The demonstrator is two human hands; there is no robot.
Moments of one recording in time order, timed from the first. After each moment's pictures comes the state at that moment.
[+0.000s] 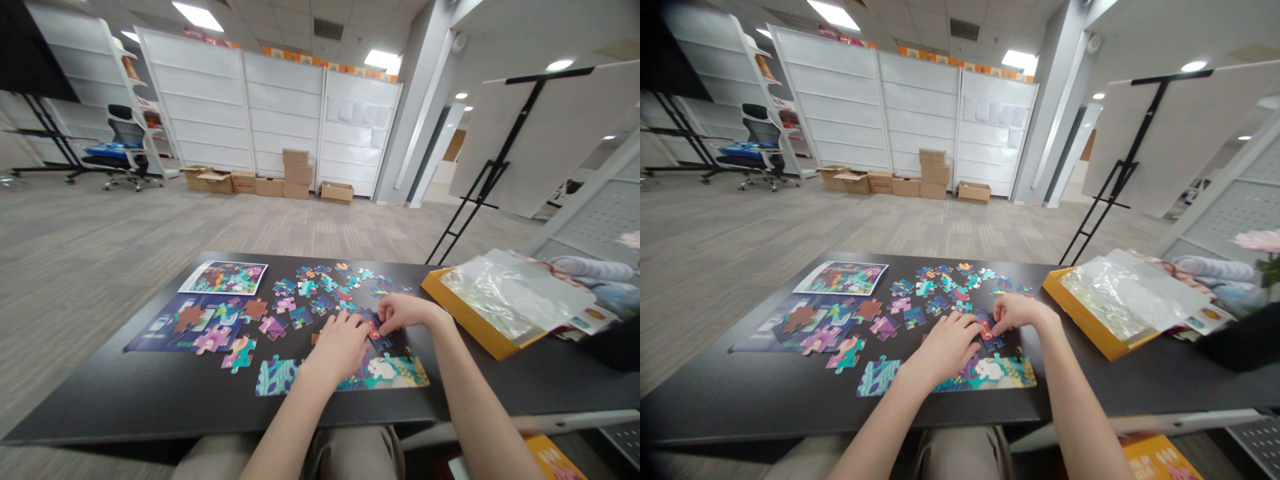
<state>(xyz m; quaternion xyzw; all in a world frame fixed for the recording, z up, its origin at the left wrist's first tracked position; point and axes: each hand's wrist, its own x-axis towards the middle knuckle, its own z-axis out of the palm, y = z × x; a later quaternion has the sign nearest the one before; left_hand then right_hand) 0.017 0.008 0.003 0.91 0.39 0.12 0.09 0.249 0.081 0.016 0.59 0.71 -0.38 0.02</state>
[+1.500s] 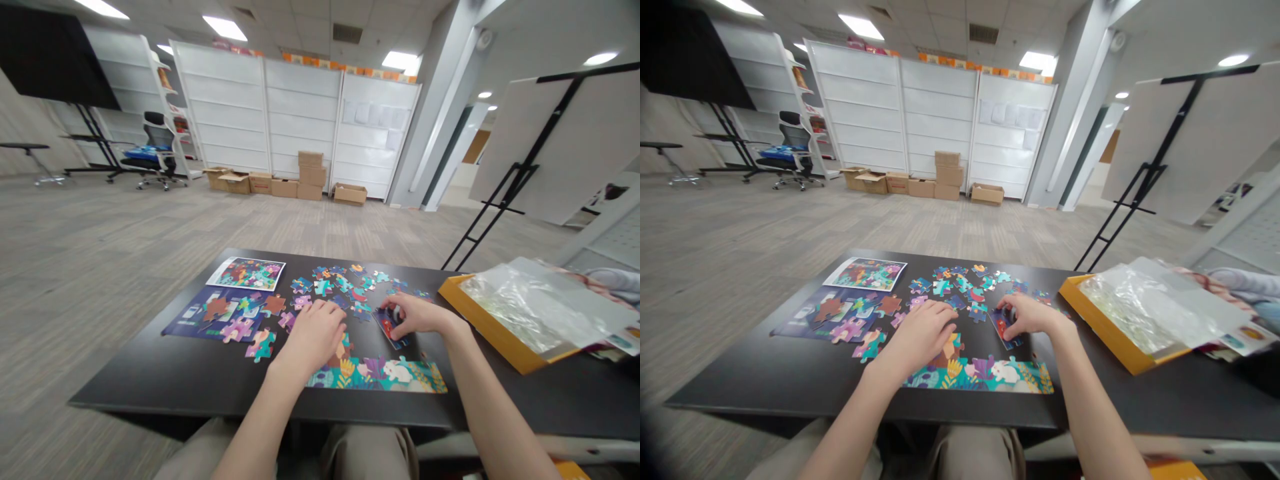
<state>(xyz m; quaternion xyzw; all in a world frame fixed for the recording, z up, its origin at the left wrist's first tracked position) -0.053 0.011 0.013 0.86 0.48 0.17 0.04 0.235 0.074 0.026 0.57 0.79 -0.25 0.02</state>
